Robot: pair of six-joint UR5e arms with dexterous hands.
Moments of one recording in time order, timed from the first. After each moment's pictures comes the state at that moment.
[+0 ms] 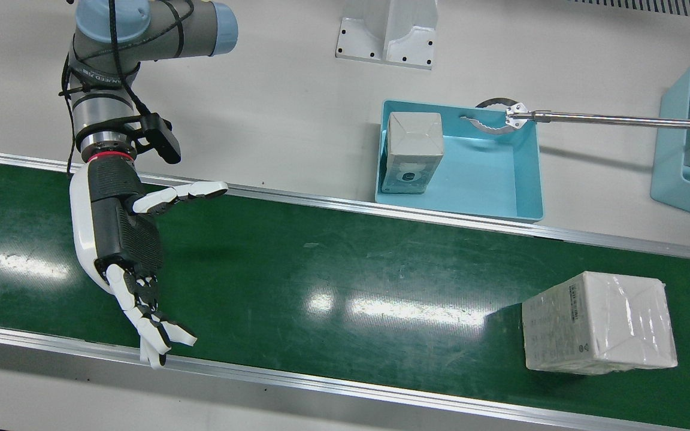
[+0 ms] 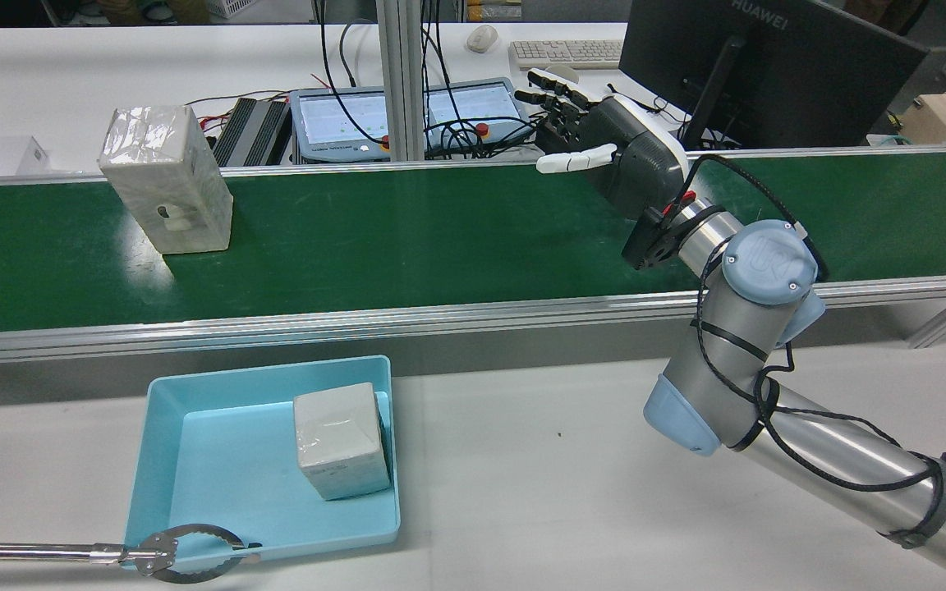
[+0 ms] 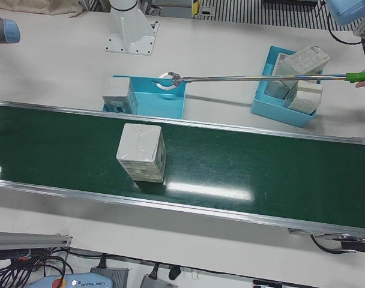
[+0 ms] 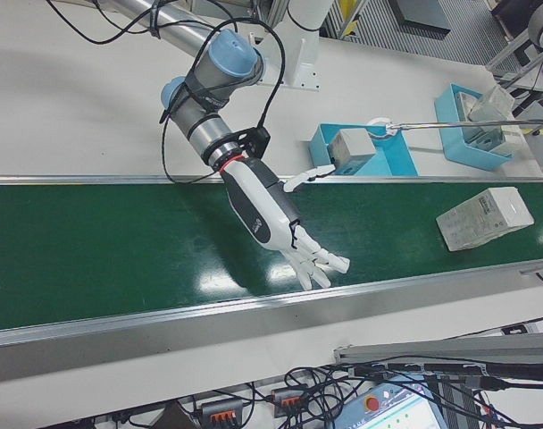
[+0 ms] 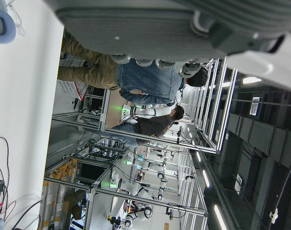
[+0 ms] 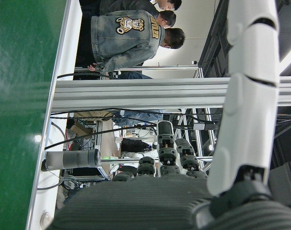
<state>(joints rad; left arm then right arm) -1.80 -1.80 -1.75 0.42 1.92 -0.16 0.86 -1.02 1.67 -3.38 -1.19 -0.15</state>
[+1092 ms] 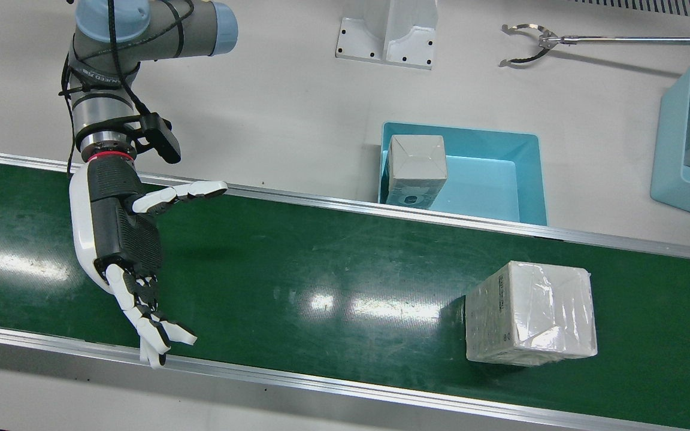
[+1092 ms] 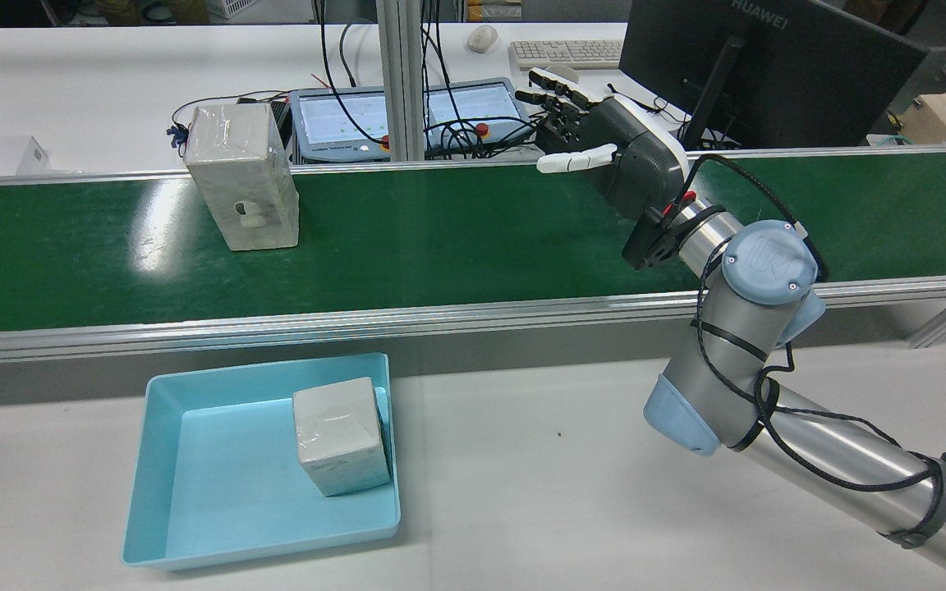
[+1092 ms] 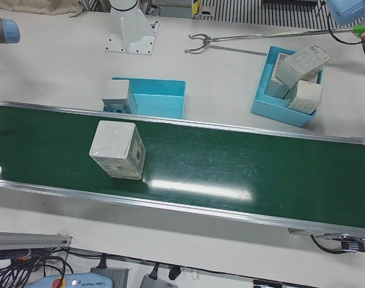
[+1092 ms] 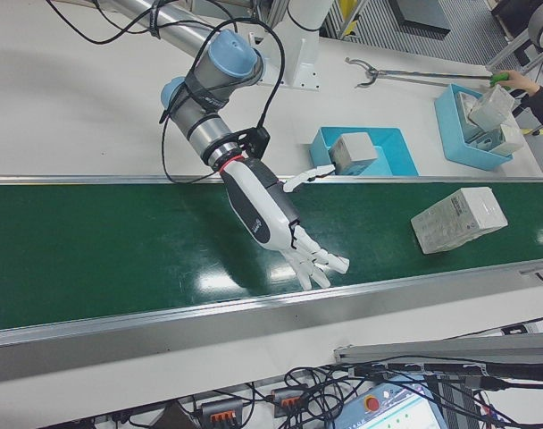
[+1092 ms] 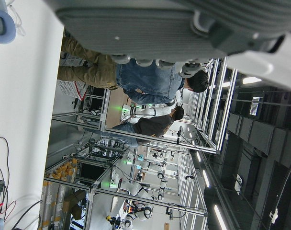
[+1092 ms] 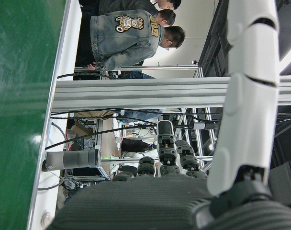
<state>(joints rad) -1.80 -1.80 -1.75 0.42 1.92 -0.16 0.86 -1.02 1.67 -3.38 -1.19 -0.15</state>
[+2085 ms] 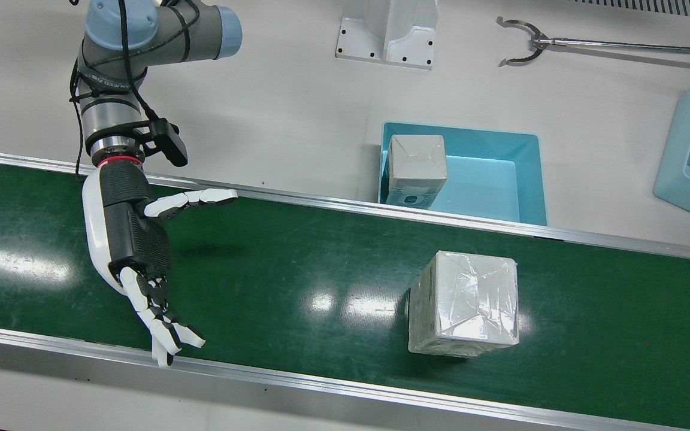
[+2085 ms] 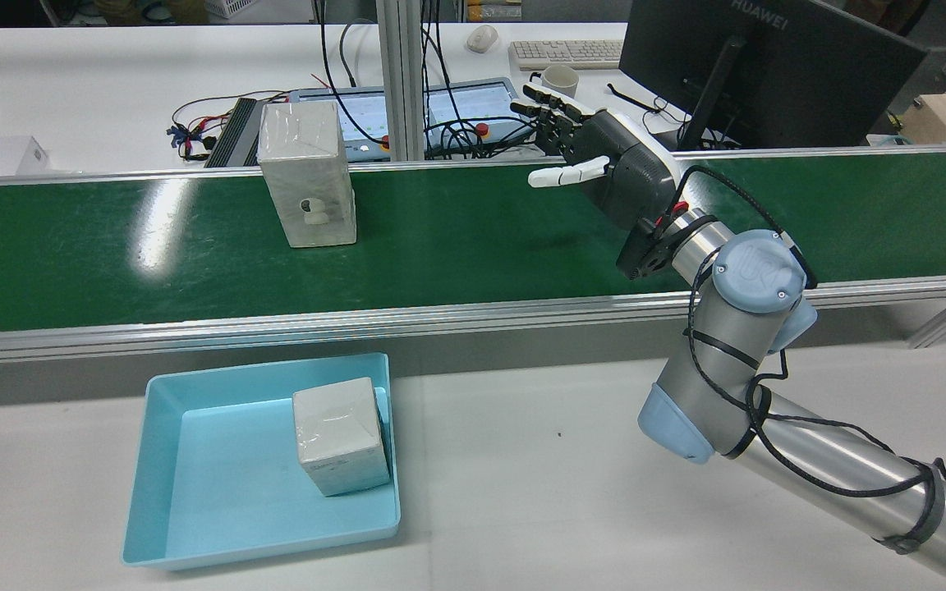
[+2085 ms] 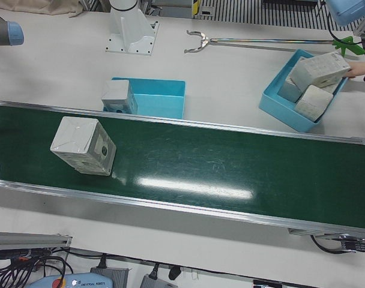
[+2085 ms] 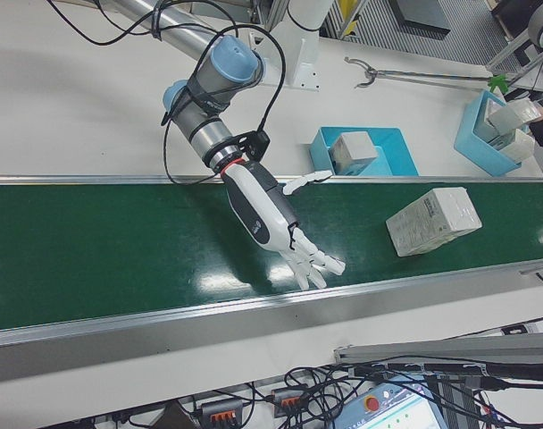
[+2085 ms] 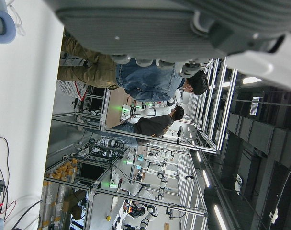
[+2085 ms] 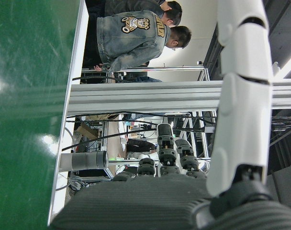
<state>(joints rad) -1.80 -1.80 -1.75 0.42 1.92 -0.16 0.84 -1.01 1.65 -3.38 -1.18 -0.15</state>
